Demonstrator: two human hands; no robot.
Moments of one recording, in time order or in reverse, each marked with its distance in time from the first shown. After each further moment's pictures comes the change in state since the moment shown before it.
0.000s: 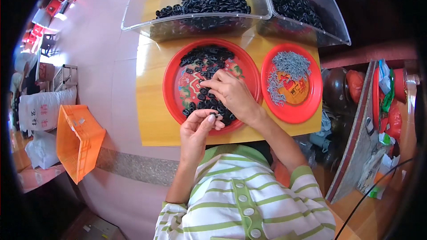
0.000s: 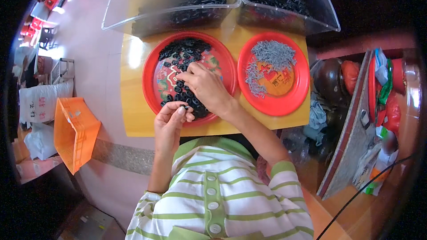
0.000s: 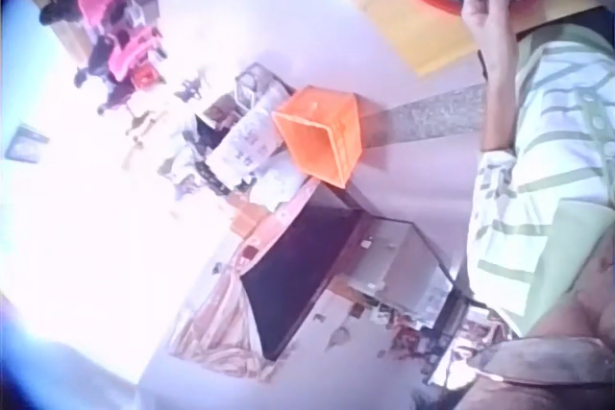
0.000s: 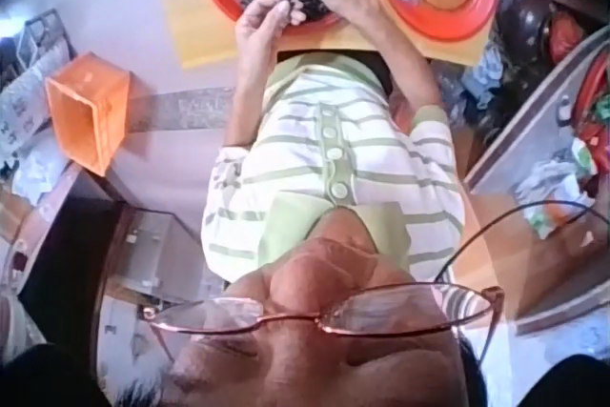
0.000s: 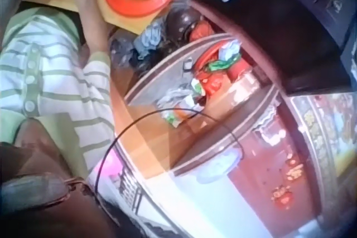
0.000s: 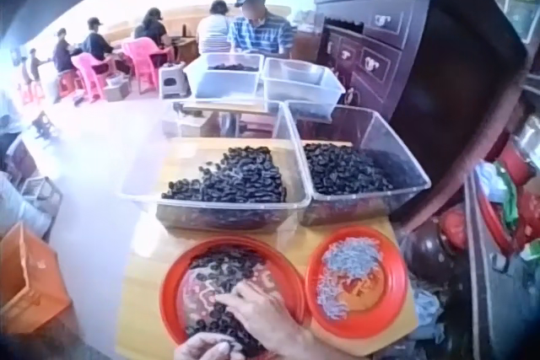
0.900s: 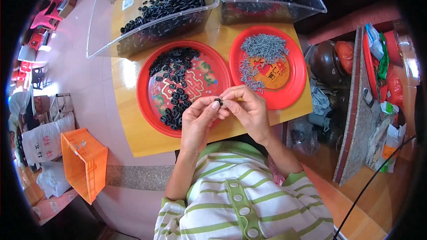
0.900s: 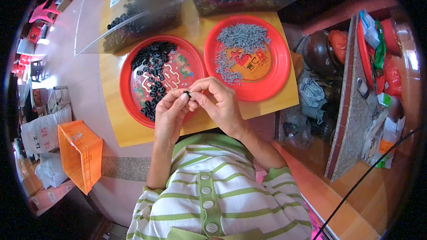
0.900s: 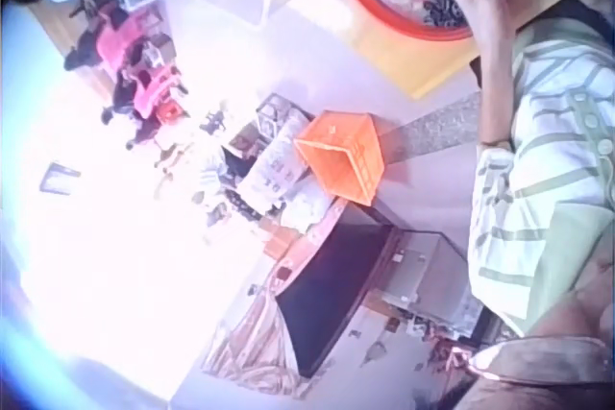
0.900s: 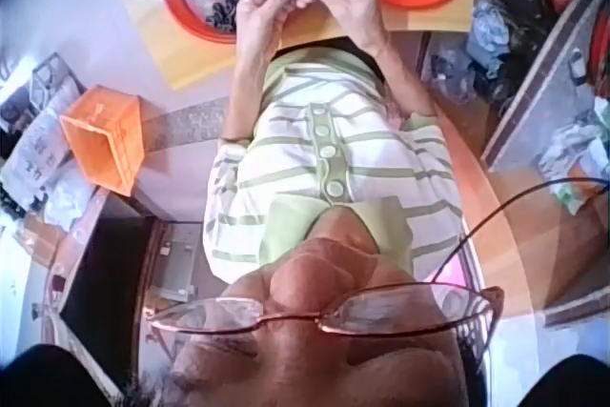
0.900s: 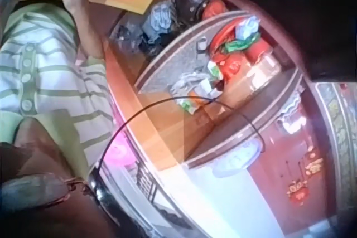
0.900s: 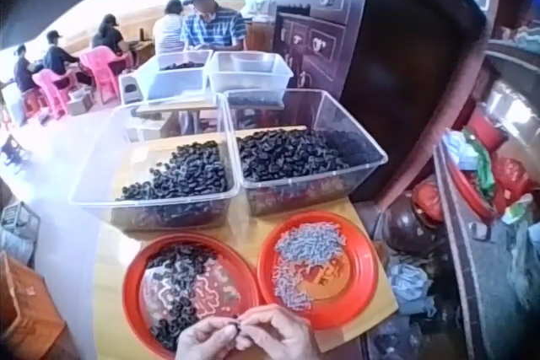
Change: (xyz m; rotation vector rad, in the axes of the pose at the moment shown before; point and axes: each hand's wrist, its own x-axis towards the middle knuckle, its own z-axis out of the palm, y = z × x) left_hand 0.031 -0.021 0.050 -0.037 -0.197 -0.183; right_hand -0.088 -0.013 -0.048 0.662 0.383 0.270
